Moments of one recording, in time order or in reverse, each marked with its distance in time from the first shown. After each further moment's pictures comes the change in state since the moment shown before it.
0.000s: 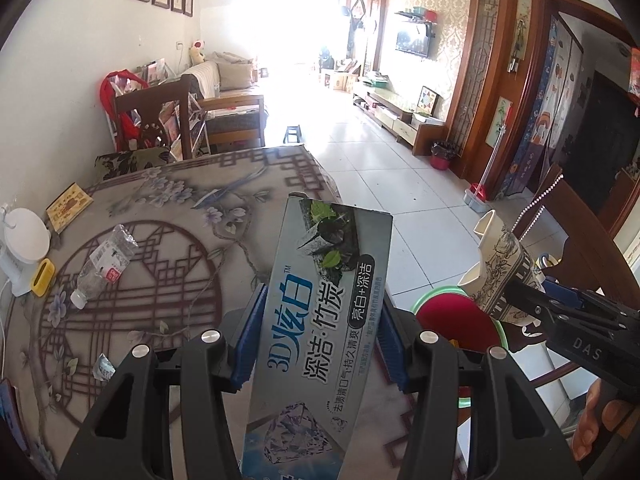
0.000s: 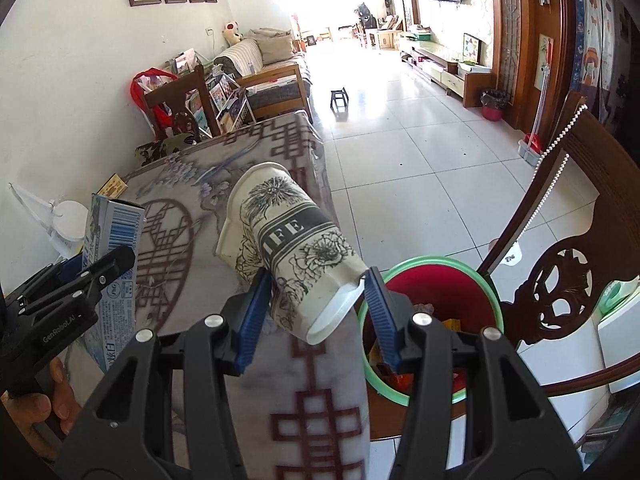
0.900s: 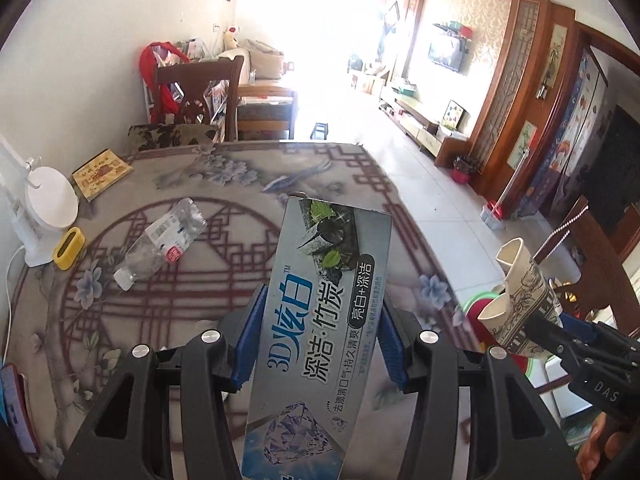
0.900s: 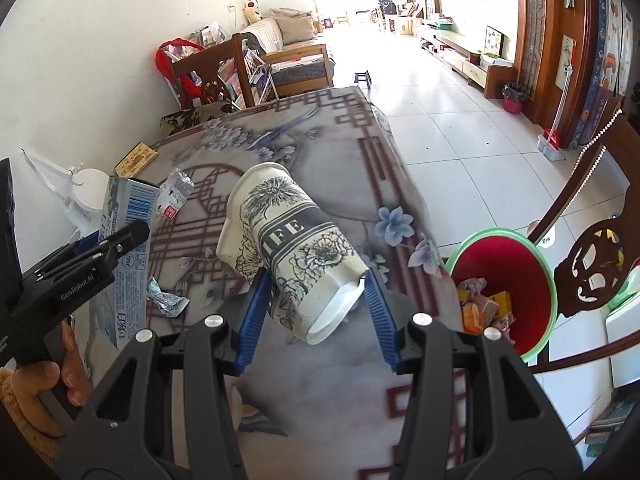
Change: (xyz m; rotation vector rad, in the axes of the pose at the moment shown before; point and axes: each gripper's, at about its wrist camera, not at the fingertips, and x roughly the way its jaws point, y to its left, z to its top) left arm -0.011 0.125 -0.010 -0.116 -0.002 0.015; right arm 0.012 0.119 -0.026 -0.051 0.046 0.035
